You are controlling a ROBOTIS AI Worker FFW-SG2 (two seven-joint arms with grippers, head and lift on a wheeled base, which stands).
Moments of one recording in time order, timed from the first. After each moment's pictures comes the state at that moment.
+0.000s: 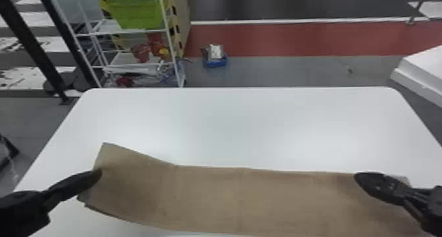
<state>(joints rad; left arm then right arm) 0.36 0.00 0.67 -2.51 0.02 1.28 -0.93 0.21 -0.15 -0.44 -1.68 0.02 0.15 1.29</state>
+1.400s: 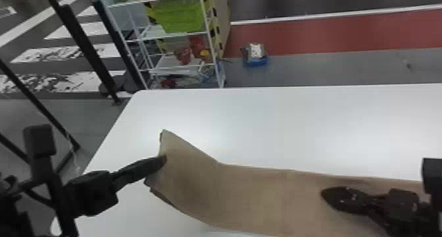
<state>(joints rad) 0.28 0.00 0.64 -2.66 0.07 1.55 -0.93 0.11 -0.10 -0.08 -1.58 0.15 0.27 1.24</state>
